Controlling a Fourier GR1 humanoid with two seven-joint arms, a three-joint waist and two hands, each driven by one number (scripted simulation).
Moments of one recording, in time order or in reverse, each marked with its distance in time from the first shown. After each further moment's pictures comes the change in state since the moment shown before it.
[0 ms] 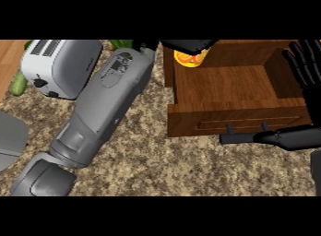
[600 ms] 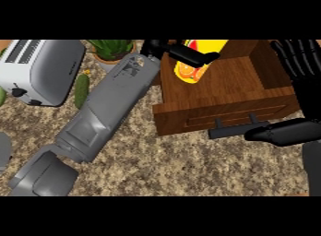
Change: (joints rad) left arm -0.085 0.000 -0.185 0.265 0.064 -0.020 0.073; right arm -0.074 0.011 0.037 0.008 -0.010 0.009 0.019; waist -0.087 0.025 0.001
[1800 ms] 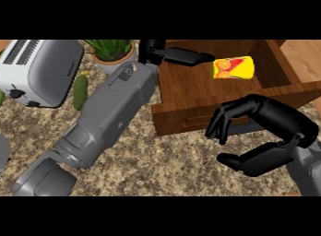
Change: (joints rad) left arm 0.084 0.000 -0.021 -0.095 0.335 0.020 -0.259; right arm -0.009 -0.119 0.275 0.022 -0.102 0.405 0.110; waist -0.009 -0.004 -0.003
